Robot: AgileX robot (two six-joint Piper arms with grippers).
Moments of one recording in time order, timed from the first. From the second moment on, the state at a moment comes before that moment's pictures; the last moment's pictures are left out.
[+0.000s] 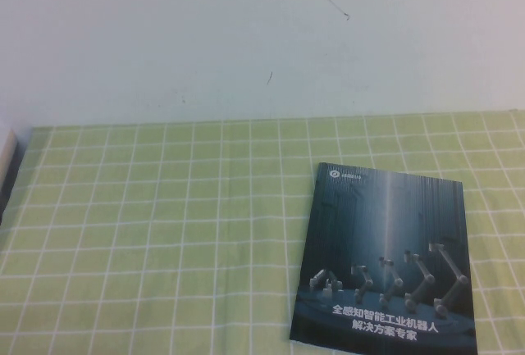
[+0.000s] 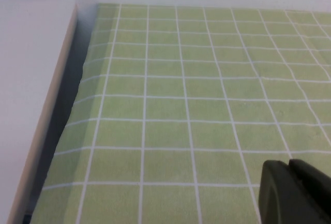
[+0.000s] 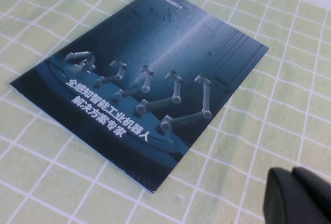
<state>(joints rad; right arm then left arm) 0.27 0.25 -0.37 0.08 0.77 -0.25 -0.06 -0.01 0.01 0.04 0.39 -0.19</state>
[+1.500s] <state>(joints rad) -0.04 -0.01 0.01 0.02 0.44 -0.13 -0.06 -0.01 0.01 0.03 0.39 -0.19</state>
